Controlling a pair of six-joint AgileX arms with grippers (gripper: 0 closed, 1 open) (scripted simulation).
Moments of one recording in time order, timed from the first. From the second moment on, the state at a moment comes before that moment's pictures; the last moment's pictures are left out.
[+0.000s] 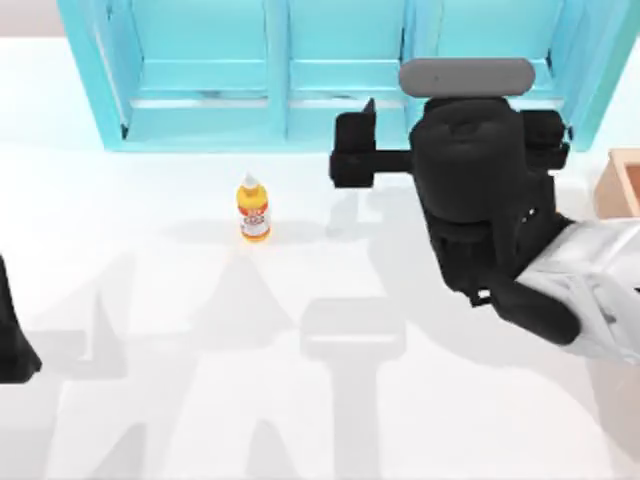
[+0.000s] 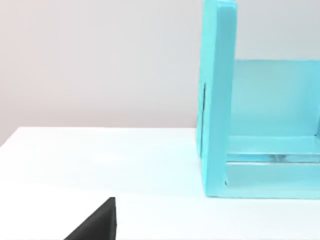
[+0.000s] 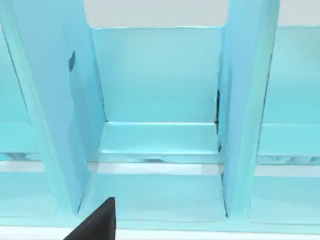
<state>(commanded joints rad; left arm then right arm) 0.00 0.00 0.00 0.00 0.00 0.00 0.79 1.67 0.90 0.43 0.71 0.27</state>
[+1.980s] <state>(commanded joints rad) 0.00 0.00 0.00 0.00 0.00 0.00 0.93 2.64 1.62 0.68 0.95 0.27</state>
